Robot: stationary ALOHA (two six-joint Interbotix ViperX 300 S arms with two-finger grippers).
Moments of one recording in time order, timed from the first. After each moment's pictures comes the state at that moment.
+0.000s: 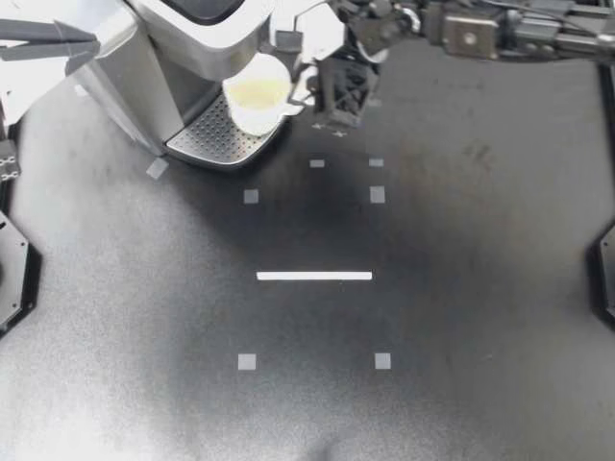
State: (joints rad) left arm -0.03 -0.79 0.53 0.73 0.75 -0.53; right arm -0.51 0.33 0.13 0.47 0.57 -0.80
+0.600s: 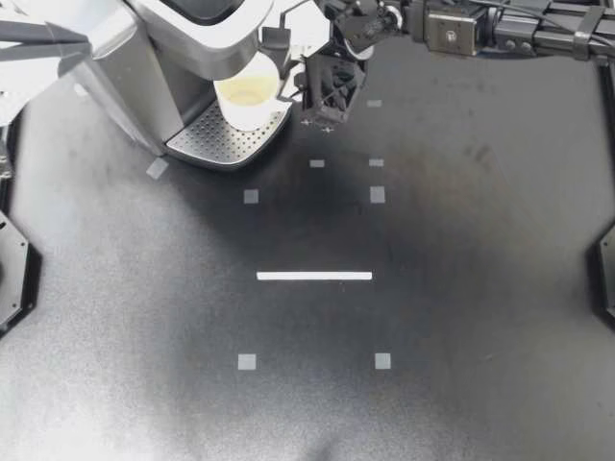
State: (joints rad) left arm -0.03 -0.81 0.54 0.73 0.75 -0.55; right arm -0.51 0.38 0.08 0.46 0.57 -0.80
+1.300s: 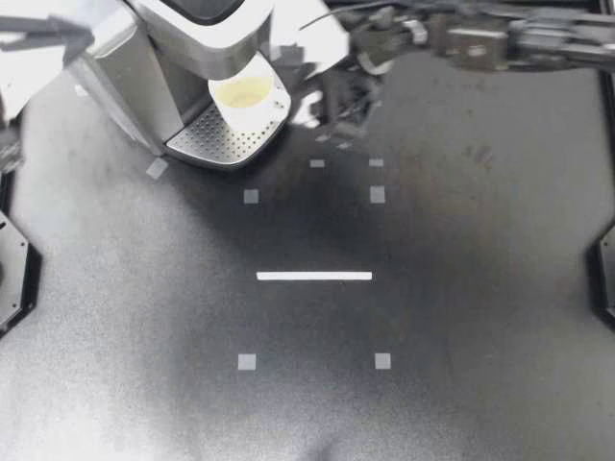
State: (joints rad) left arm 0.03 -0.80 0.58 0.80 0.71 -0.61; right arm -0.49 0.25 0.23 0.46 0.52 -0.79
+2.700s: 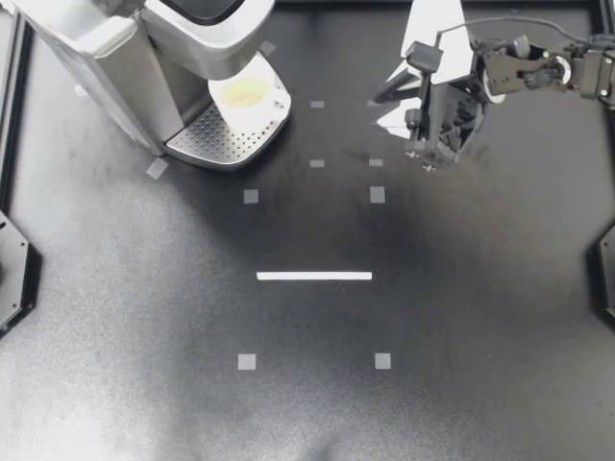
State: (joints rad) left arm 0.46 -0.26 0.02 0.31 1.13 -0.07; right arm -0.50 -0.16 0.67 0.62 0.33 -0.76
